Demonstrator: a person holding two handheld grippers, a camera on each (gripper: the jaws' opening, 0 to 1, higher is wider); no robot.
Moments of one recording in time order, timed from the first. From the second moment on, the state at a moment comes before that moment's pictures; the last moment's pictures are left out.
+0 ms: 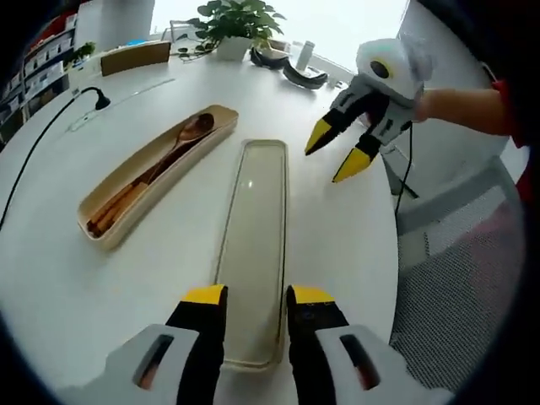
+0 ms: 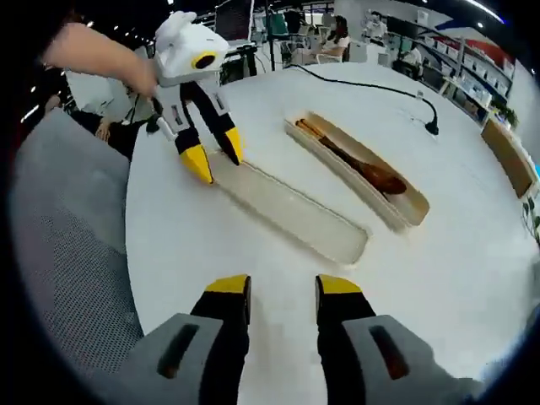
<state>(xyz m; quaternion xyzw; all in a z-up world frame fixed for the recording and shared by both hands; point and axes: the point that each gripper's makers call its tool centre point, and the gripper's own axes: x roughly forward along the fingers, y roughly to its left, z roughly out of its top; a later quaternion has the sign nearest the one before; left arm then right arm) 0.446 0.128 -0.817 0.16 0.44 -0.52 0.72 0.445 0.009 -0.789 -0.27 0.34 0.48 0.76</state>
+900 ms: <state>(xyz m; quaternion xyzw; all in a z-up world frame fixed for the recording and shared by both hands) 0.434 0.132 -0.813 0.16 0.44 -0.57 0.68 0.461 0.026 -0.823 -0.38 0.33 0.57 0.65</state>
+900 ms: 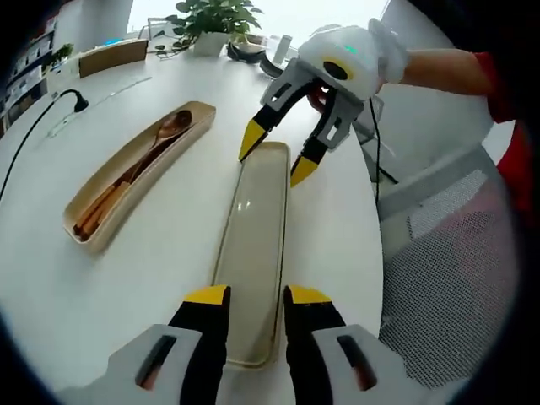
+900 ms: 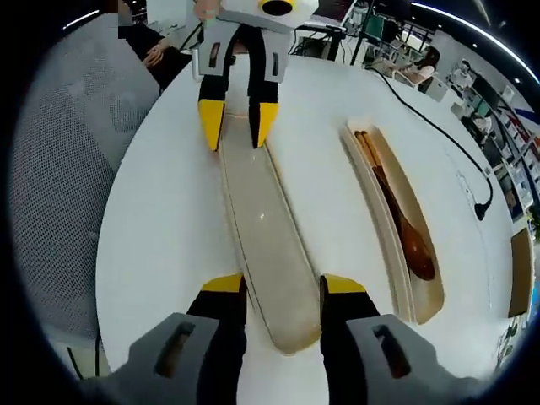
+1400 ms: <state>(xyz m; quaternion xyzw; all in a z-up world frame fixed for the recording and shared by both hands) 0.452 0.133 -0.817 0.26 0.38 -0.55 0.70 0.444 0.026 -0.816 -0.27 0.39 0.59 0.65</state>
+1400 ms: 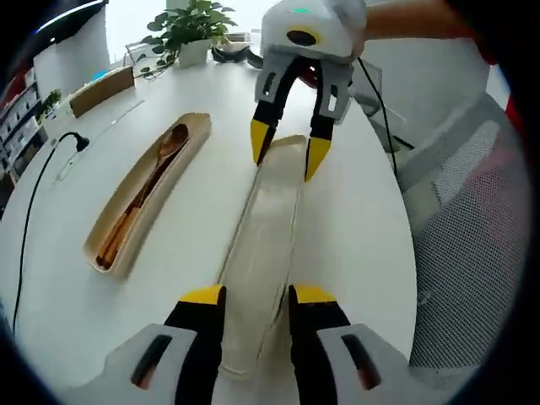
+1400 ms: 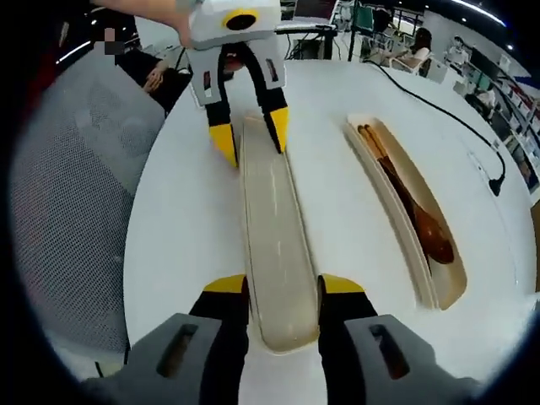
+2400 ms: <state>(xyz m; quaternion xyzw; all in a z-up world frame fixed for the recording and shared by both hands) 0.443 0.139 -0.818 0.25 0.43 -0.59 0.64 0.439 -0.009 -0.815 -0.29 0.39 0.56 0.67</state>
